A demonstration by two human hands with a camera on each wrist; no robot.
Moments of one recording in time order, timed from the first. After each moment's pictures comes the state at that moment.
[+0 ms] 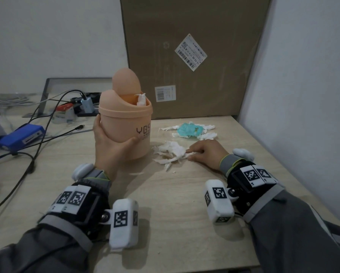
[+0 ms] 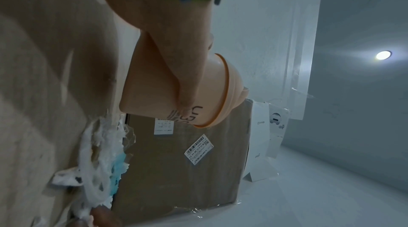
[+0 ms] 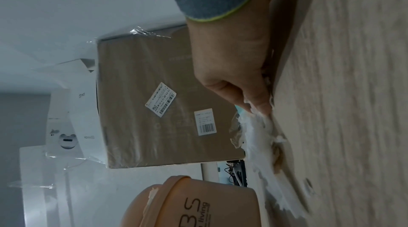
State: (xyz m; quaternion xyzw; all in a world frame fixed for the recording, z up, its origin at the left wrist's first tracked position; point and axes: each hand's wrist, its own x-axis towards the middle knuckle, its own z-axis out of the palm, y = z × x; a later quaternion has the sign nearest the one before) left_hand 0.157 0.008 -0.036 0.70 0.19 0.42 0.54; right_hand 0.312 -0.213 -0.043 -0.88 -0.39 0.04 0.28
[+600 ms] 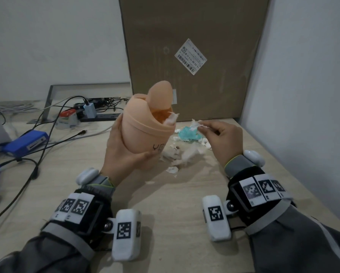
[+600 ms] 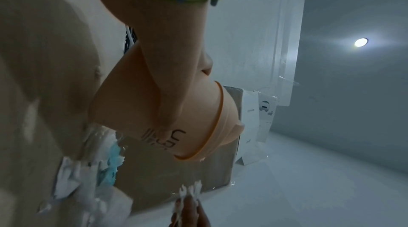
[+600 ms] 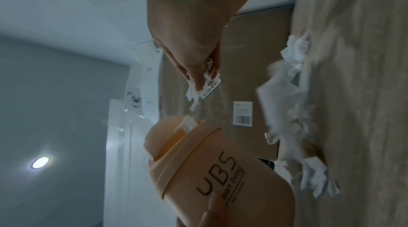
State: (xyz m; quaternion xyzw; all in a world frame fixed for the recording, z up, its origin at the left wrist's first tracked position) left_hand 0.153 -0.006 -0.027 0.81 0.09 0.37 0.46; right_hand 0.286 -0.219 -0.008 -0.73 -0.30 -0.24 0.56
